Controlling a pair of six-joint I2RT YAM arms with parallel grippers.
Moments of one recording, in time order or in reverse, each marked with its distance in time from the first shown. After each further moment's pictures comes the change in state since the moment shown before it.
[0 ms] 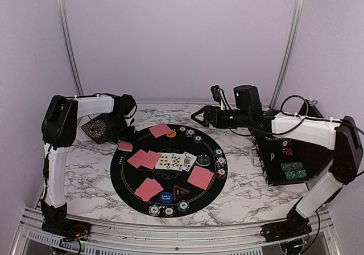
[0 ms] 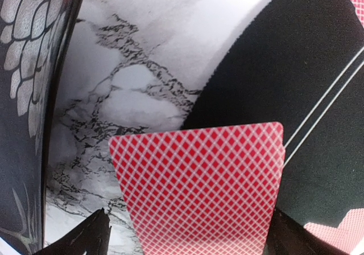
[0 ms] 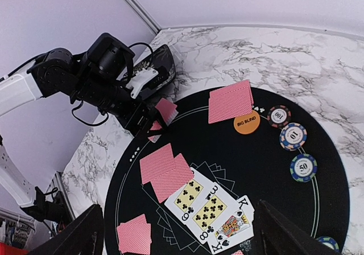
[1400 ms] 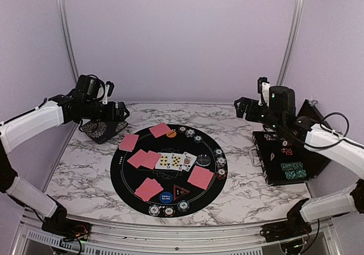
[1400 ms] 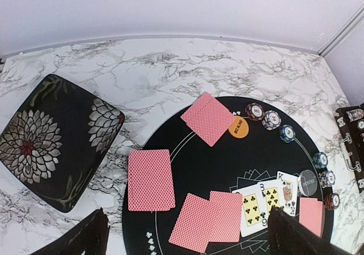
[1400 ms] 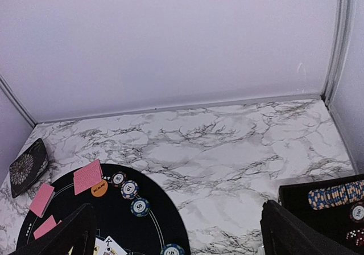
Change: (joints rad) left arm -0.024 -0.811 -0.563 0.496 0.073 -0.108; right arm -0.095 -0.376 -0.181 -0.096 0.617 -0.123
